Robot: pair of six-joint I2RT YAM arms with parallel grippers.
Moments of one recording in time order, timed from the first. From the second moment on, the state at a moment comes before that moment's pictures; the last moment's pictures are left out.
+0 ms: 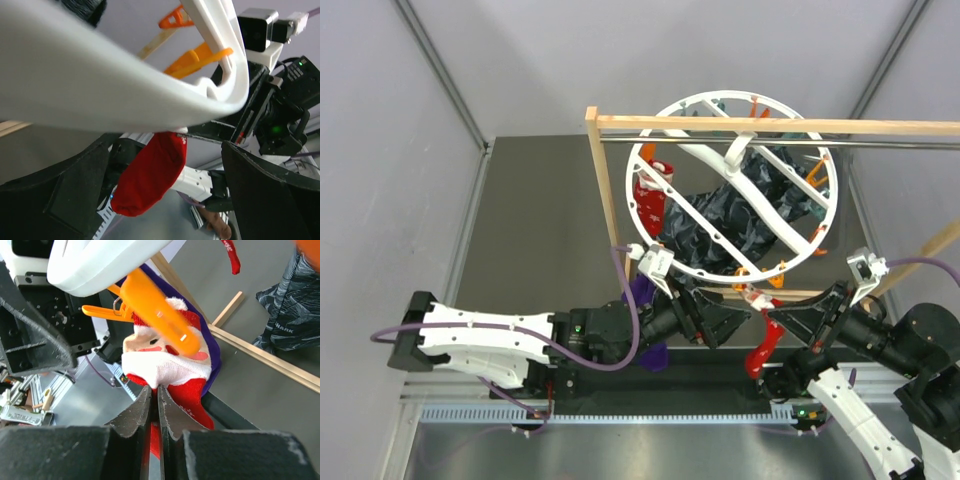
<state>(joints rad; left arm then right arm) -1.60 1.16 0.99 0.26 -0.57 -0.82 0.44 0.26 1.07 -0.95 -0.50 0.54</state>
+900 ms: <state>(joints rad) -1.60 1.01 1.05 0.09 0.11 -0.57 0.44 0.26 1.07 -1.03 -0.34 0.49</state>
